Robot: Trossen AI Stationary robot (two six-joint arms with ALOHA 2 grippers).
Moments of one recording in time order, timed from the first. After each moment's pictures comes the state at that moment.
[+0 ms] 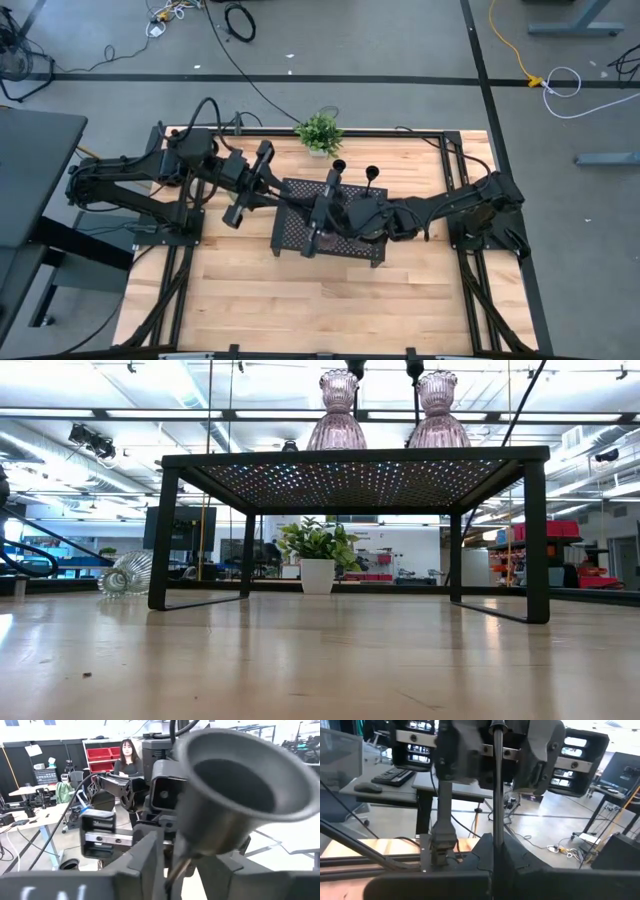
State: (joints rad) left arm 0.02 1.10 1.21 -0.03 0.36 0.07; right arm 0.31 1.78 1.72 -0.02 0.64 -0.17
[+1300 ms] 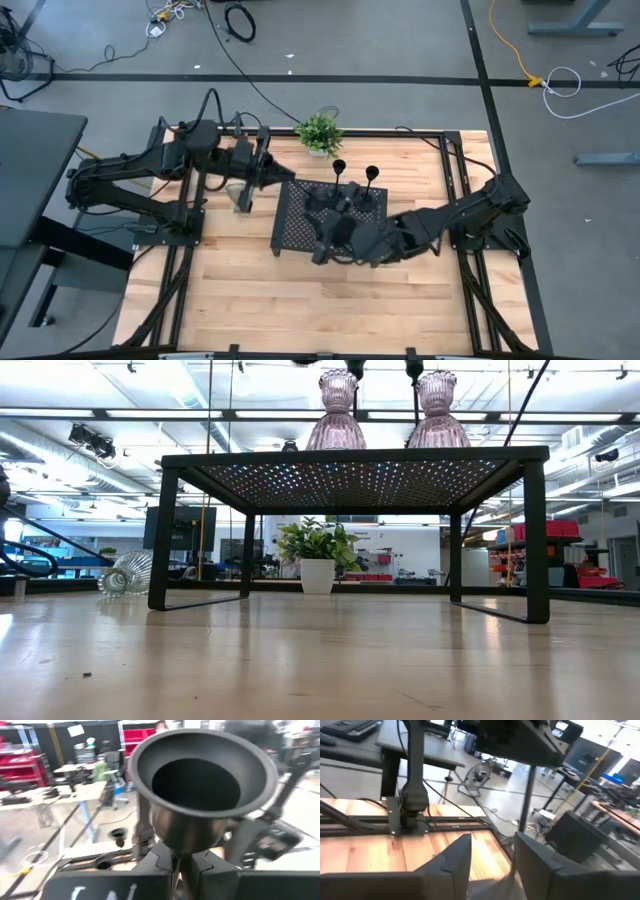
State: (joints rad) left arm 0.09 1.10 1.21 -0.10 0.26 0.08; right arm 0.40 1.76 1.72 -0.26 0.92 -0.13
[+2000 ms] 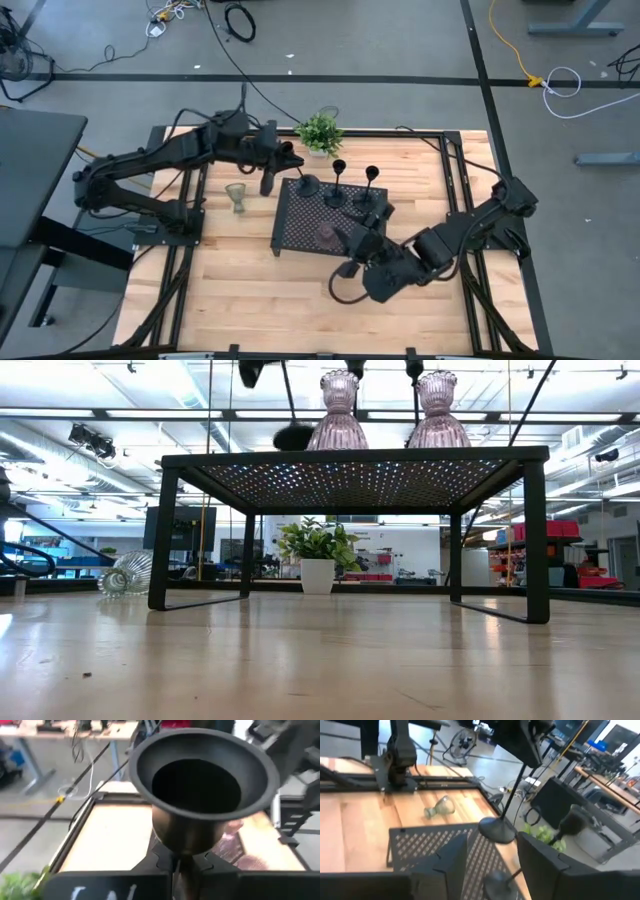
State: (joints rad) left arm 0.27 1.20 1.20 -0.29 0.23 0.06; right arm 0.55 1.72 1.72 -0.79 1.11 0.34
